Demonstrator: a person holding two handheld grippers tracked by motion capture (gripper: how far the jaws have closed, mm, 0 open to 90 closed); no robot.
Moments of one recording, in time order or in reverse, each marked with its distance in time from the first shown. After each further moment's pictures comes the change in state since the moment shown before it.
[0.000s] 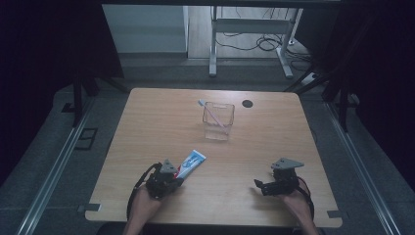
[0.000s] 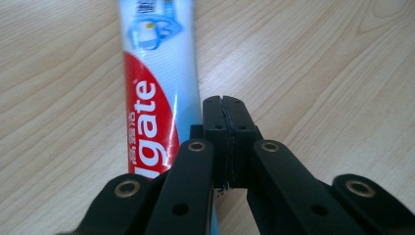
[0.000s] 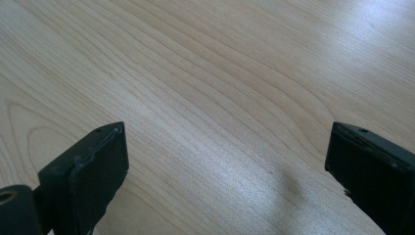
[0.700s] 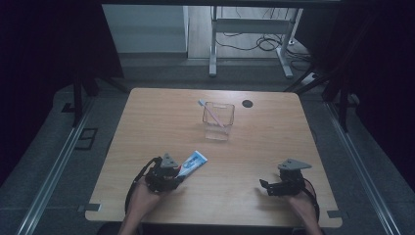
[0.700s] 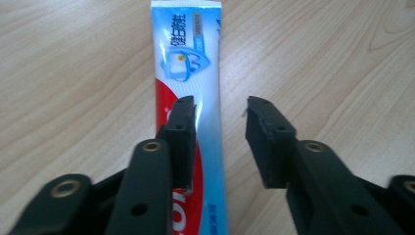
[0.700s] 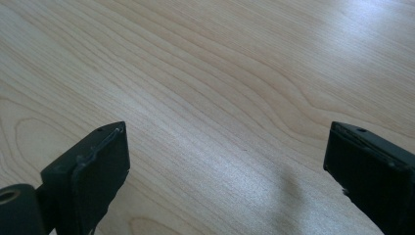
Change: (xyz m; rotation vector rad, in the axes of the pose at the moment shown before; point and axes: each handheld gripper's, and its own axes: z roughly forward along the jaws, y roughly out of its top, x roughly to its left) left arm 0.006 0.020 -0.008 -0.007 0.048 0.043; right arm -0.010 -0.009 -0.010 -0.007 -0.020 0.034
